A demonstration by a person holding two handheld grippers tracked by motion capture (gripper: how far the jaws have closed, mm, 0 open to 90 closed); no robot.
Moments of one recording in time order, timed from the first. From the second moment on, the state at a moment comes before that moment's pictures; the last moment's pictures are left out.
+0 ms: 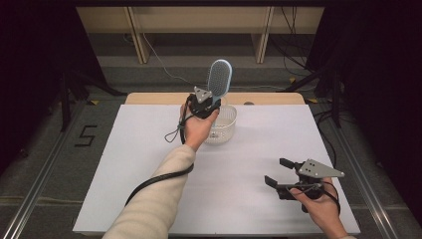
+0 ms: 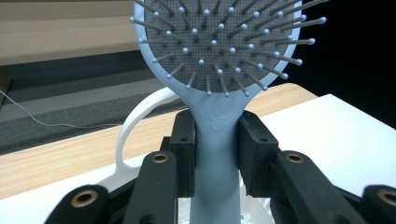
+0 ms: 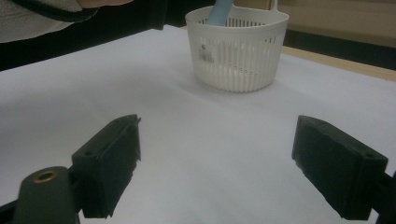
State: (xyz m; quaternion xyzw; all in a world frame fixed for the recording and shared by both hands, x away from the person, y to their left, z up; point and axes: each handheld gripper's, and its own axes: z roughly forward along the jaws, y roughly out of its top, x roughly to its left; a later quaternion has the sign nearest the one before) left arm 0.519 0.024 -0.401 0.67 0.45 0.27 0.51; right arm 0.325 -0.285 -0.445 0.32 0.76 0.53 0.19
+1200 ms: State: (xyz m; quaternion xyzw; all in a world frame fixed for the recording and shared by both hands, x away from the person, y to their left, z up) left arm 0.519 0.024 -0.411 0.68 0.46 0.27 0.50; right arm 0.325 -0.285 -0.445 0.32 0.76 0.53 0.19
